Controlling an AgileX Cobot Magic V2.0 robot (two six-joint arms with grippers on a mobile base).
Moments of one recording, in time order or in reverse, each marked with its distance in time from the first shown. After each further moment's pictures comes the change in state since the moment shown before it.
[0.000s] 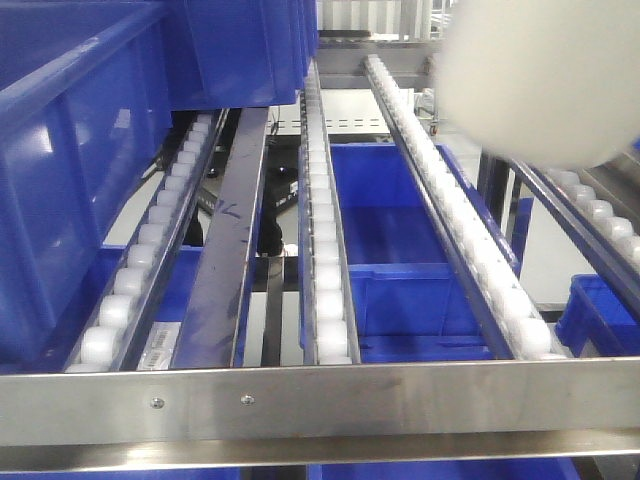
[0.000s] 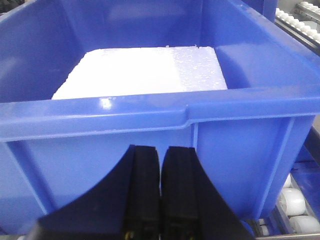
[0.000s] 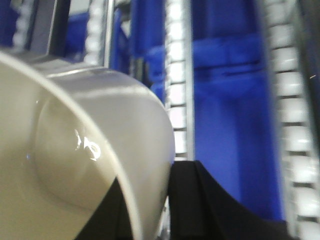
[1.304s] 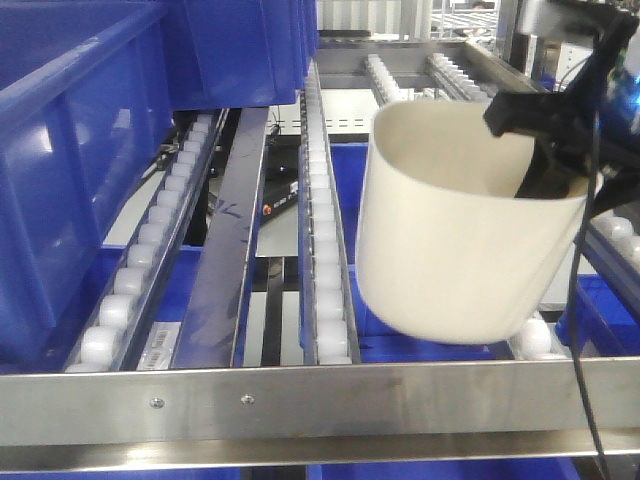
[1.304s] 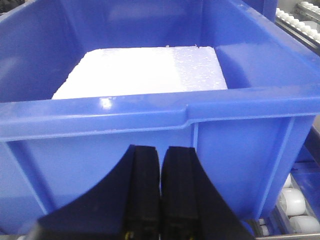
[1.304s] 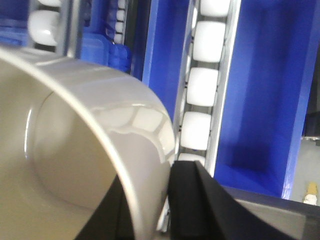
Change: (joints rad) left arm 0.000 0.000 0.000 0.000 0.000 0.000; right arm 0.112 0.408 -0.057 -0.048 -0.016 -0.027
